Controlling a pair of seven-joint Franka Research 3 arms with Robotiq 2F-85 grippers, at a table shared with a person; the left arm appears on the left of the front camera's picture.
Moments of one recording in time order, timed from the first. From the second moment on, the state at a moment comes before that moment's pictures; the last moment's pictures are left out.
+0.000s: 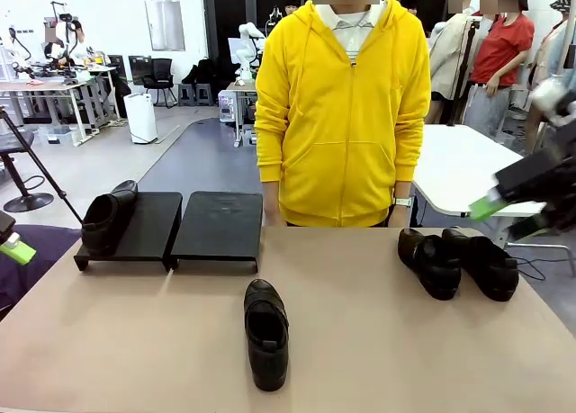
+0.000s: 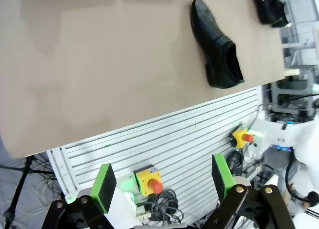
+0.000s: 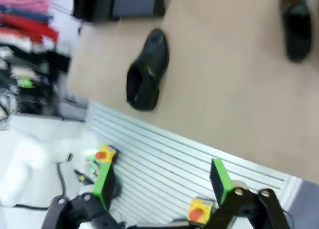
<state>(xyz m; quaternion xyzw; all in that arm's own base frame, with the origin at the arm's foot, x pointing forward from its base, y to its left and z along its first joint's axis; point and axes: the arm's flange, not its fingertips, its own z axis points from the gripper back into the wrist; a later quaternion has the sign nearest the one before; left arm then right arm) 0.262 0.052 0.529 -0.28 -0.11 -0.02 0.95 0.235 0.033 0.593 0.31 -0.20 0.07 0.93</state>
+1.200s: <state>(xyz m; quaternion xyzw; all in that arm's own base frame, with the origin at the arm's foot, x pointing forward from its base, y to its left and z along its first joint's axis) 0.262 0.052 0.529 -0.28 -0.11 -0.02 0.95 0.205 -0.019 0.579 0.27 -0.15 -0.05 0.95</state>
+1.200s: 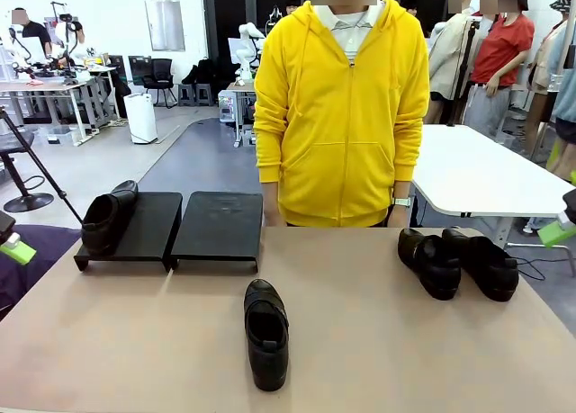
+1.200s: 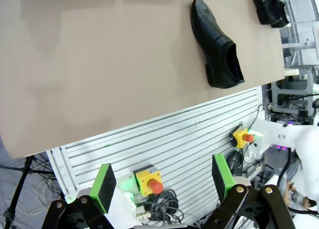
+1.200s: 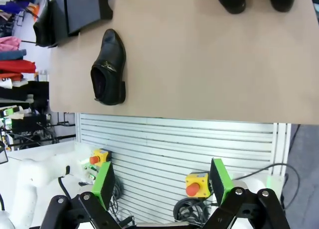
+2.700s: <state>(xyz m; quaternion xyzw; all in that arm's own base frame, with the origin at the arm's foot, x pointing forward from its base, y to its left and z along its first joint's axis) 0.392 -0.270 0.413 -0.07 -0.05 0.03 1.00 0.204 -0.019 0.579 0.27 -0.15 -0.05 0.95</state>
